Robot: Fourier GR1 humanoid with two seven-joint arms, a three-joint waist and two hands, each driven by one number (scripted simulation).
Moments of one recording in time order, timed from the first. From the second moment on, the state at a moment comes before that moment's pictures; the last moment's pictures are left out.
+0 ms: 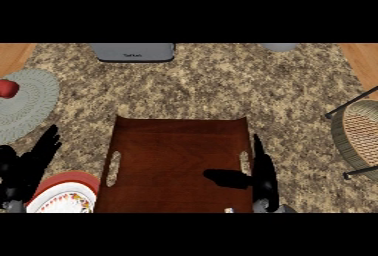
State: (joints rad) left arm 0.04 0.35 0.14 -1.36 0.10 -0.08 0.14; right arm -0.11 -0.13 0.54 -1.59 0.30 -0.69 1.03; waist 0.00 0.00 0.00
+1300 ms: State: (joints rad) left arm 0.06 0.29 0.21 -1.41 0.03 -0.13 0.16; right arm -0.29 -0.01 0.54 -1.23 0.14 -0.72 0.77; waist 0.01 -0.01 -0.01
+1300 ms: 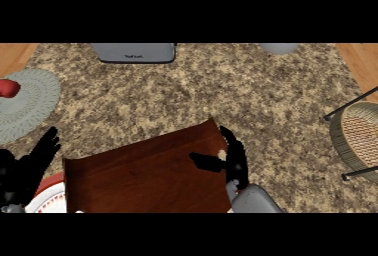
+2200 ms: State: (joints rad) left arm 0.07 0.28 0.22 -1.39 0.00 -0.13 0.14; right arm -0.22 -0.08 0.63 -1.33 0.43 -0.87 0.86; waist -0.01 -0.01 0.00
